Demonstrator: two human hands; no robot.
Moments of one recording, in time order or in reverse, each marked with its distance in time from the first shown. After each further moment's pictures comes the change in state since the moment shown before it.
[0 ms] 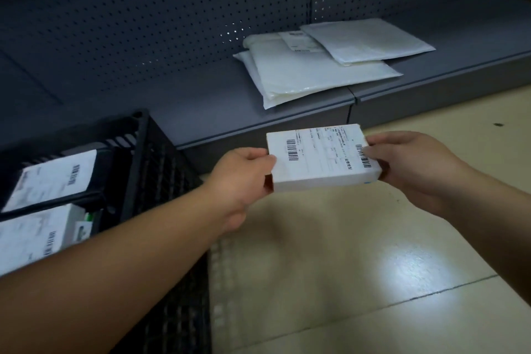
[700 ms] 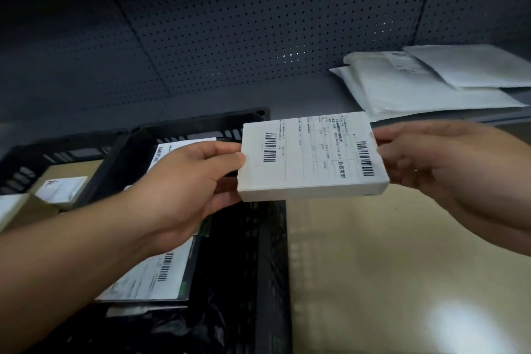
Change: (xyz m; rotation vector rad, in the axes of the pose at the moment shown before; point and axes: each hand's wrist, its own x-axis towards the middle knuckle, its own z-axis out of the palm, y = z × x) left_hand -0.112 0.047 -0.207 -0.052 0.109 0.092; right_hand -0.122 -0.081 0.147 -0.016 -0.404 -0.185
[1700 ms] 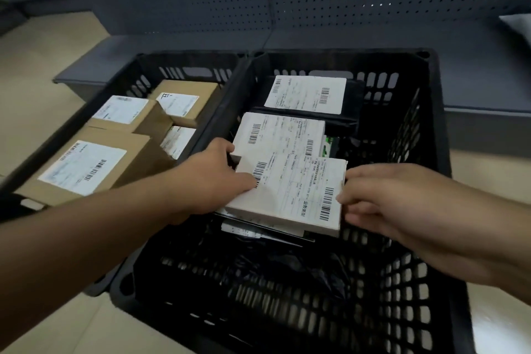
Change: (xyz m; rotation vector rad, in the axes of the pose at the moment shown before) left_hand -0.028 -0.072 -0.199 0.838 0.235 -0.331; right_hand 0.009 0.063 0.222 -0.152 -0.396 0.432
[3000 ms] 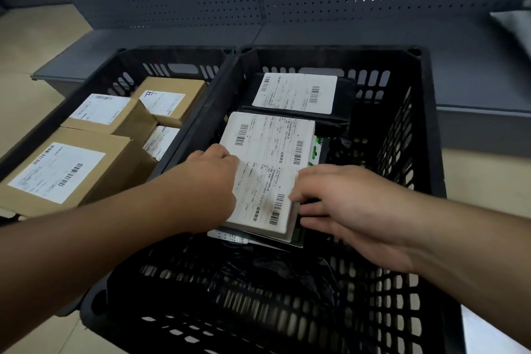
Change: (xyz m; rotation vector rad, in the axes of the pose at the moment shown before) left_hand 0.025 0.002 0.019 0.690 0.063 0.253; right_hand 0.038 0.005 0.021 0.050 -0.088 0.028
